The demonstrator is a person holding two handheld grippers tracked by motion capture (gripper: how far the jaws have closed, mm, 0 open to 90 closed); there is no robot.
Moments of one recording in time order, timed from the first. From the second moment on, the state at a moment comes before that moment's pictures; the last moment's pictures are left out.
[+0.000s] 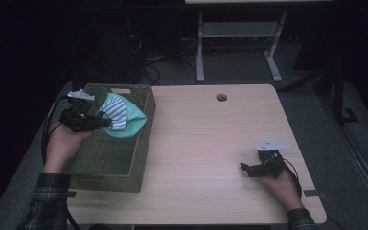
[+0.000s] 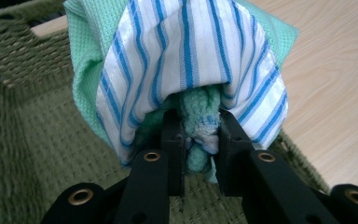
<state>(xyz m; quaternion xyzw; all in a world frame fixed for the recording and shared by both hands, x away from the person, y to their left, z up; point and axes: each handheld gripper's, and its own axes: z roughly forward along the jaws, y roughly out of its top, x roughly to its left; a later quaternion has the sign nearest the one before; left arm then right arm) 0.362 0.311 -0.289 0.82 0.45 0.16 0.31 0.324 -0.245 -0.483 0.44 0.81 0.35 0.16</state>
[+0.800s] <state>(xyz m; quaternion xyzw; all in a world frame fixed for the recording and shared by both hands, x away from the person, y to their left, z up) 0.372 0.341 -0.335 0.80 0.51 0.16 0.28 0.324 -0.245 -0.483 0.44 0.81 0.35 0.16</state>
